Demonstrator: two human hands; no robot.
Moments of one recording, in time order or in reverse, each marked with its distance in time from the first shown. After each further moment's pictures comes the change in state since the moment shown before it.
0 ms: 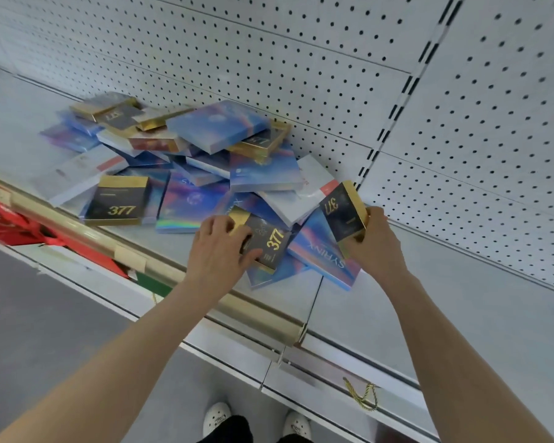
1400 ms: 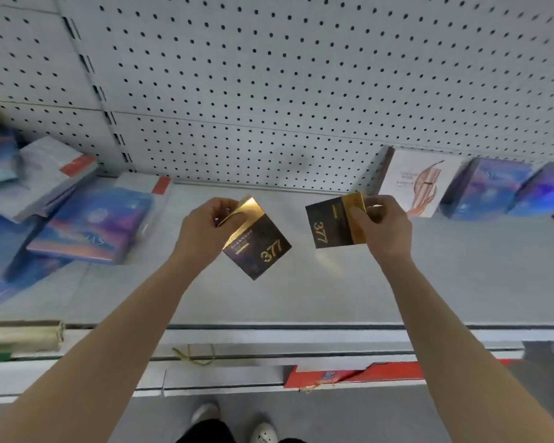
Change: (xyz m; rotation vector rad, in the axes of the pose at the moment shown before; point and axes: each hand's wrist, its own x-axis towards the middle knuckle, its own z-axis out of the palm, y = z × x) left_hand 0.003 0.392 0.043 -0.952 -0.342 -0.087; right_hand -0.122 0.339 -0.238 0.320 0.483 0.372
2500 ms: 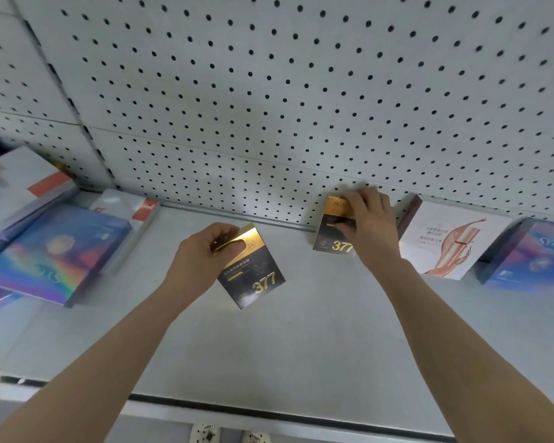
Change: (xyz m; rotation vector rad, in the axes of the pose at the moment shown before) left_hand 0.071 -0.001 0.041 0.185 0.005 -0.053; right_hand 0.174 0.036 0.073 -0.538 -0.087 -0.751
